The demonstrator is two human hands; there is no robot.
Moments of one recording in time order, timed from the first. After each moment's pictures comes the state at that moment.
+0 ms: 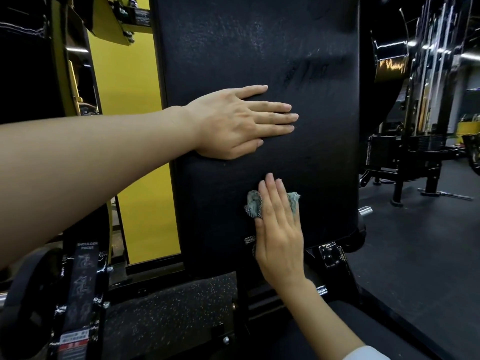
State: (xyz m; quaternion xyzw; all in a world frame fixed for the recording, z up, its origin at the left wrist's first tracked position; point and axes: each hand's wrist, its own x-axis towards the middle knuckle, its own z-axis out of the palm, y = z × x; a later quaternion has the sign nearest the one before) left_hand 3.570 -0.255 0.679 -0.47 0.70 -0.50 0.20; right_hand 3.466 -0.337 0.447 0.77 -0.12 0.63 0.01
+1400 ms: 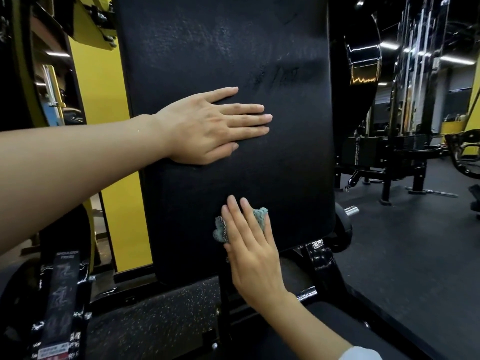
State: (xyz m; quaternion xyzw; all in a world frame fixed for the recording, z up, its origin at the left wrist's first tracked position) left_hand 3.568 -0.259 0.674 -0.46 0.69 -0.53 0.19; right_hand 3.453 -0.340 0.425 0.81 -0.07 0.58 0.09
